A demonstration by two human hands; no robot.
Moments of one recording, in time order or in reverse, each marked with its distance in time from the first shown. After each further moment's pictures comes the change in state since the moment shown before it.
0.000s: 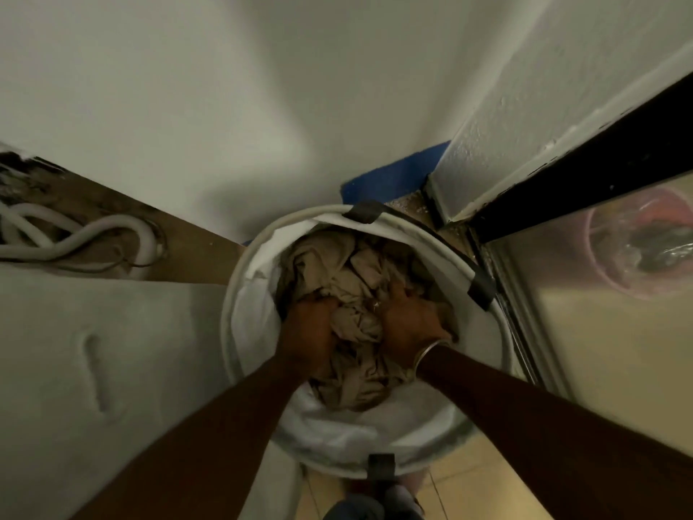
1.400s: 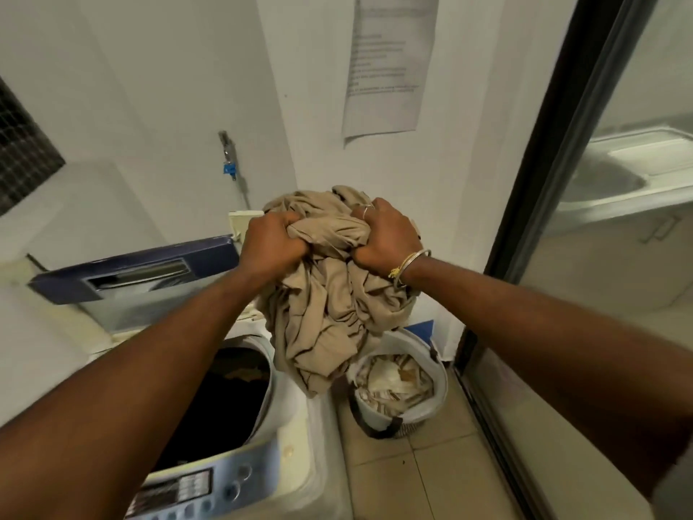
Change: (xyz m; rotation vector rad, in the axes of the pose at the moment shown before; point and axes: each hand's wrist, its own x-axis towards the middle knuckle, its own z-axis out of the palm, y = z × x) left_hand -0.526 0.343 -0.587 -0.009 0.821 0.211; right_hand -0.589 -0.288 -0.445 0.236 1.020 -0.413
